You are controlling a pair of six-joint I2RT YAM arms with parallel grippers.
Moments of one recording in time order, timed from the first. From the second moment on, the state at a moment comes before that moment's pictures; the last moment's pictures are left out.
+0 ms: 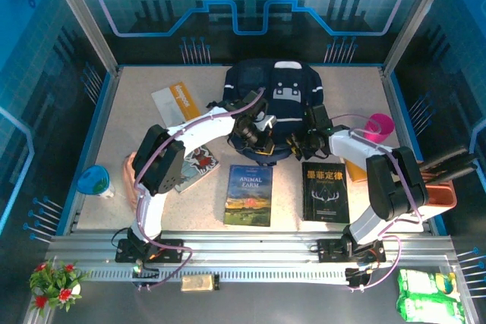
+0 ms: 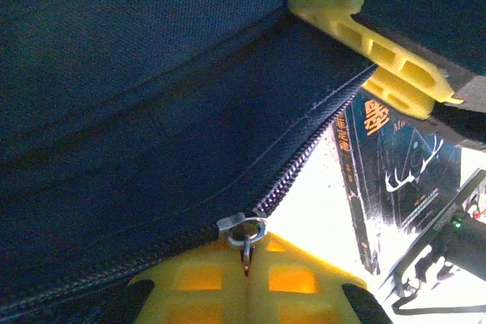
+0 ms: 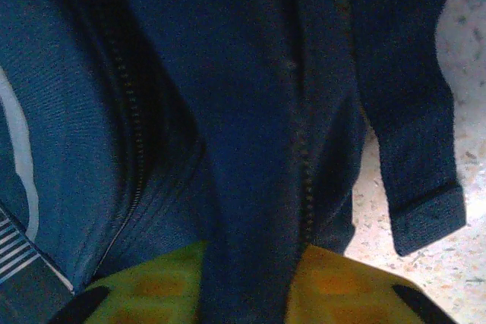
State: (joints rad) left arm -0.63 2.05 1.64 -0.80 0.50 -0.37; right arm 0.29 1.61 0.93 -0.35 -0.23 1.31
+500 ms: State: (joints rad) left arm -0.45 1.94 1.47 -0.84 0.40 -0.24; right arm 0.28 1.53 0.99 -0.46 -0.13 1.10
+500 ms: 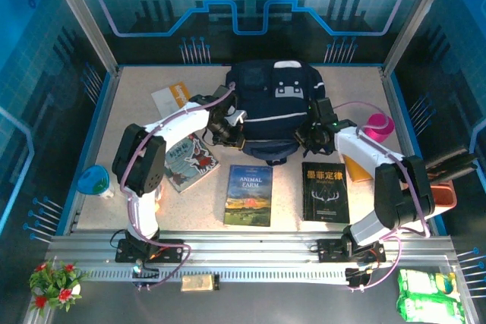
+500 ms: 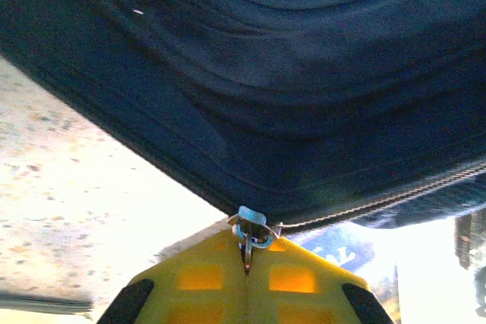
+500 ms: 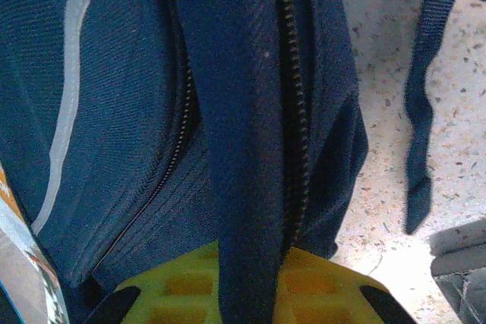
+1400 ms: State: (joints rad) left arm -0.44 1.97 1.40 -0.67 0.37 -0.13; right arm 0.12 1.64 1.14 -0.48 -0.25 0.78
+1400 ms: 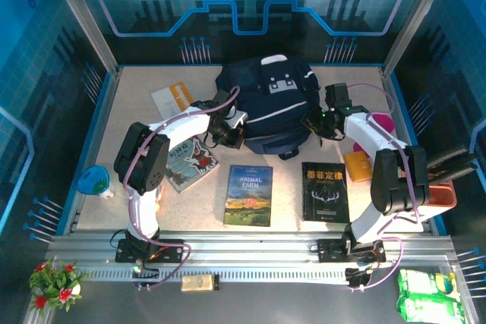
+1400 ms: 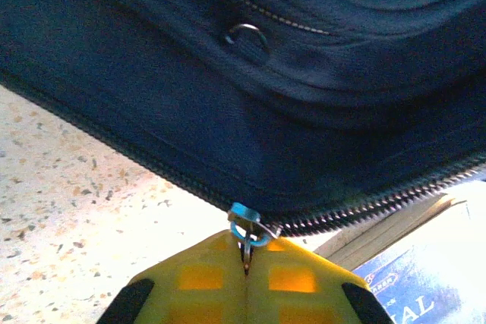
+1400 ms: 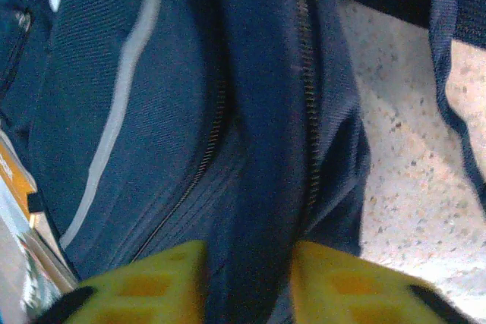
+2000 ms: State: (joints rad) left arm -0.57 2.00 1.43 -0.58 0.48 -0.20; right arm 0.35 1.44 0.99 -0.55 -0.12 1.22
